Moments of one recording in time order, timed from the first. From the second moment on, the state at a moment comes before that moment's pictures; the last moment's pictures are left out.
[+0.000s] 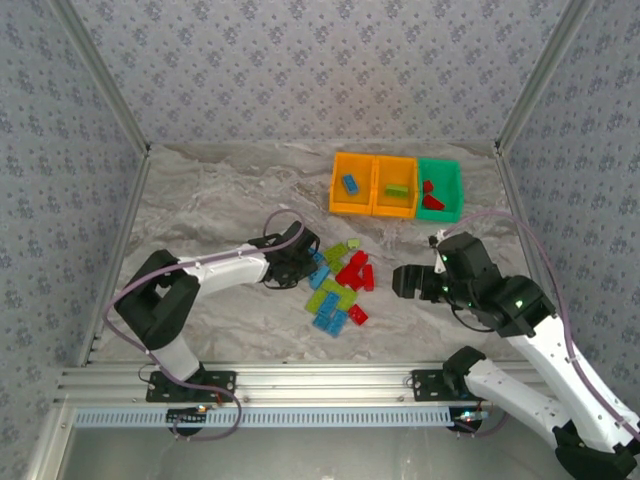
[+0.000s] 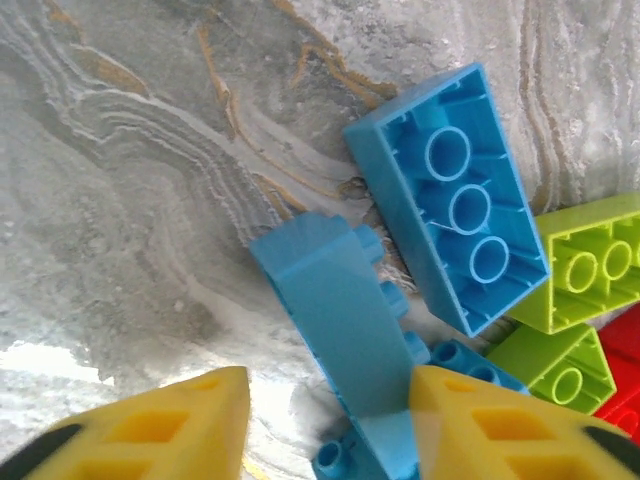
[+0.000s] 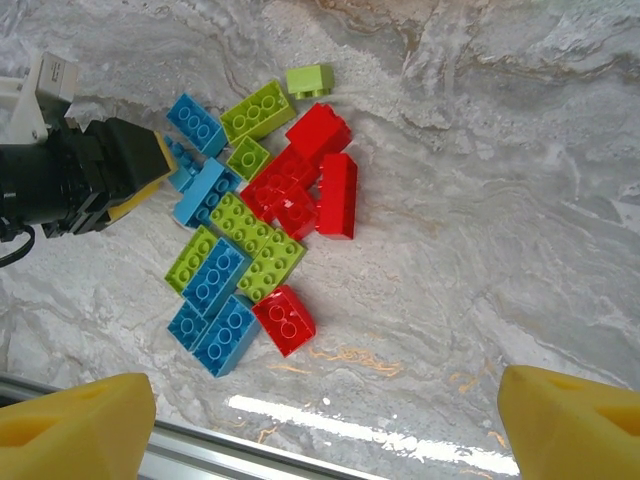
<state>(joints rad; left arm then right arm) -0.80 1.67 0.97 -0.41 -0.10 -1.21 0.61 0.75 1.01 -1.13 0.02 0.57</state>
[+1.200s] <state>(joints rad) -0.84 1.62 1.16 -0.53 -0.08 -0.95 0.72 0.85 1.03 -0.92 -0.06 0.59</state>
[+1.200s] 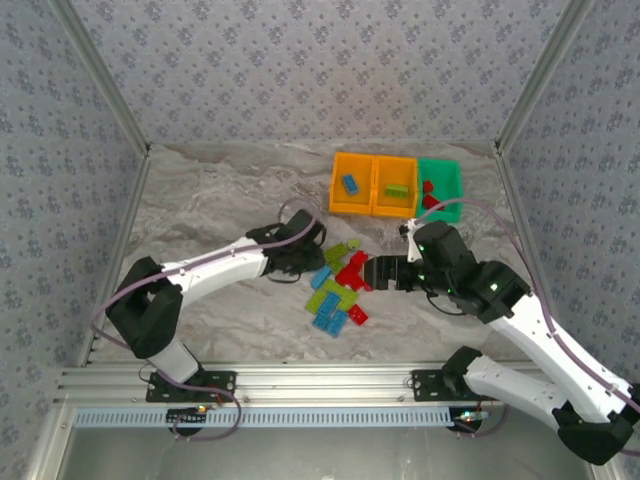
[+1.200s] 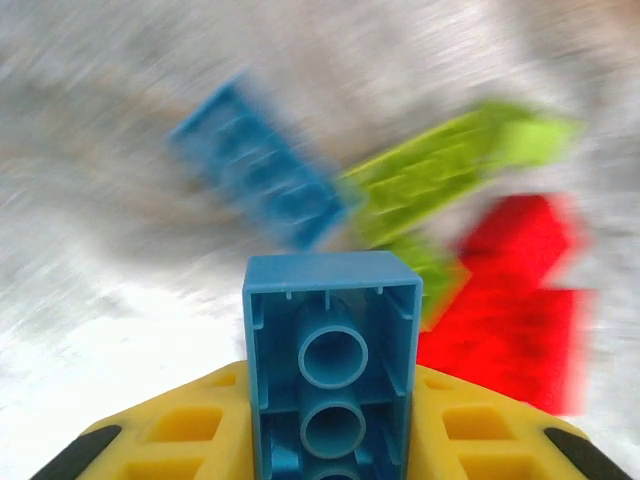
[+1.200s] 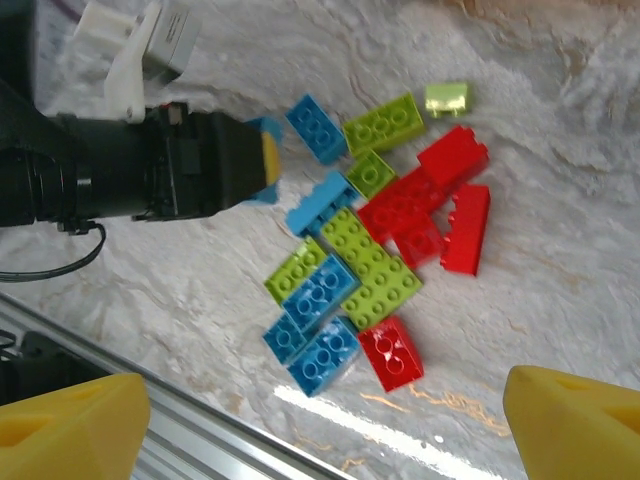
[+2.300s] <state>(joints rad) -0.75 2.20 2.09 -0.71 -0.17 -0.48 0.74 0.63 0.96 -1.00 0.07 0.73</state>
